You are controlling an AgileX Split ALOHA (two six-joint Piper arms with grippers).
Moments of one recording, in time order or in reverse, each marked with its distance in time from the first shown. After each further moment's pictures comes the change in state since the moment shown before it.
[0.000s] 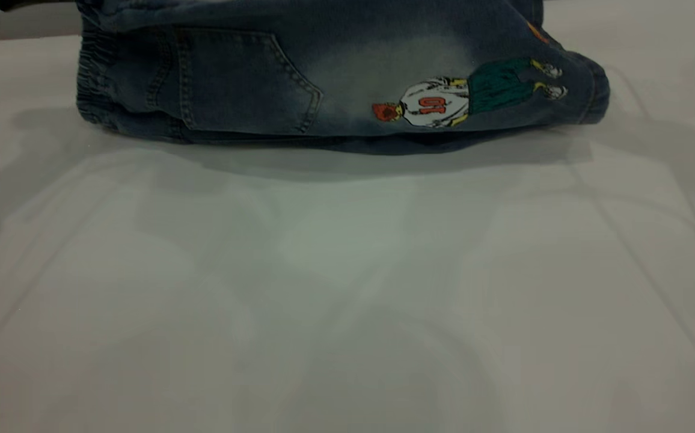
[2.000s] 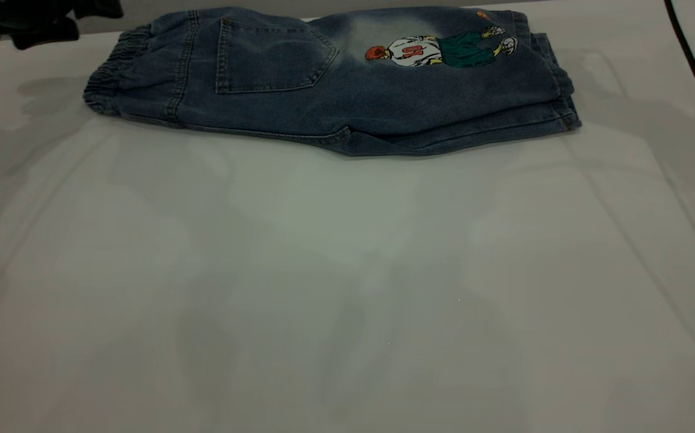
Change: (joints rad) left arm 0.000 0.285 -0.299 0.015 -0.142 -0.024; right arm 0.001 0.126 -0.168 0.026 0.062 0.098
